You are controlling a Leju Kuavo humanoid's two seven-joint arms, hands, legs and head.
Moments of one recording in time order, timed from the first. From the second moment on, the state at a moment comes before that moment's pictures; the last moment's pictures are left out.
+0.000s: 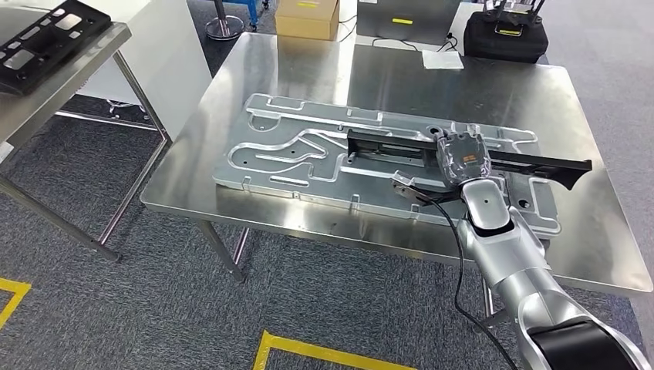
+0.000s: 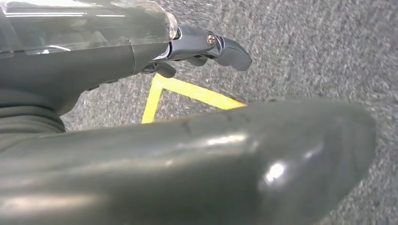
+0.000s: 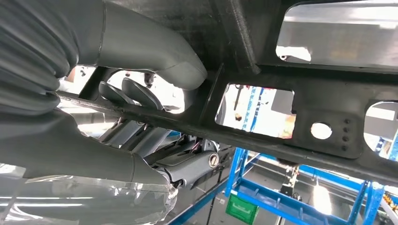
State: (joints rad) left arm -0.10 -0.04 1.32 -0.23 -1.11 -0.03 -0.36; right arm -0.75 -0.20 0.39 -0.74 1.57 -0.40 0.08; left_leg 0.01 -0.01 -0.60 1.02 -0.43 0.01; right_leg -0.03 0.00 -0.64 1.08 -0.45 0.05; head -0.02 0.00
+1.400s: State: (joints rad) left arm -0.09 -0.04 1.32 -0.23 -1.09 -0.03 -0.37; right arm -0.54 -0.05 0.19 -0.82 1.53 -0.53 -0.01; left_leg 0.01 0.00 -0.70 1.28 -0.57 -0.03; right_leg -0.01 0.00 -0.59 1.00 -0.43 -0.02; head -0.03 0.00
